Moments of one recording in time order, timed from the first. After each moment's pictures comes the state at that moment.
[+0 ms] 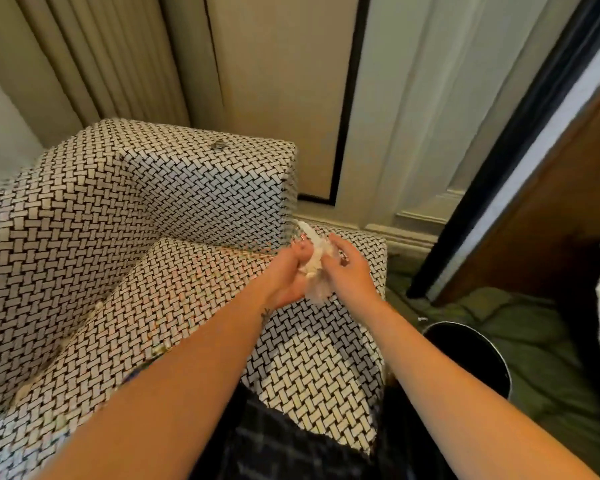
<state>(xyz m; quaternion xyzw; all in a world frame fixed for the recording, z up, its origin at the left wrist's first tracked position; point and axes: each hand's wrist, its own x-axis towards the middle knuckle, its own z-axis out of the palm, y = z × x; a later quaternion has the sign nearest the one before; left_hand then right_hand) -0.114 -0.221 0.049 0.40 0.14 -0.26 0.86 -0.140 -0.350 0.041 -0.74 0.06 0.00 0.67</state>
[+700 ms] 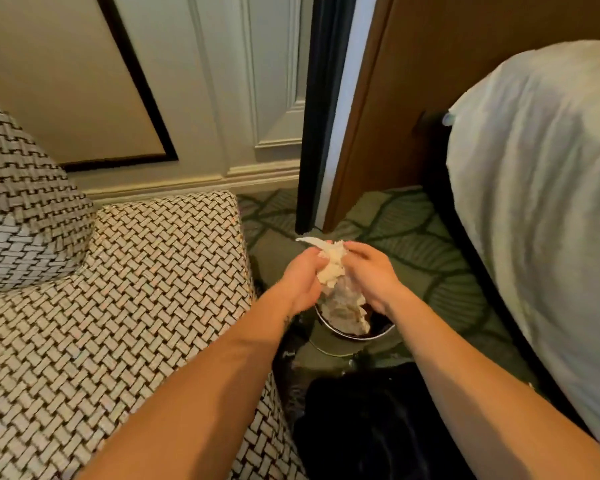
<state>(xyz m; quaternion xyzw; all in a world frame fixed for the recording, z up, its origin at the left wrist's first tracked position) -0.100 -0.507 -0.115 0.51 0.10 -0.46 0.72 -0.170 -0.620 -0.093 -0.66 0.40 -0.02 0.63</state>
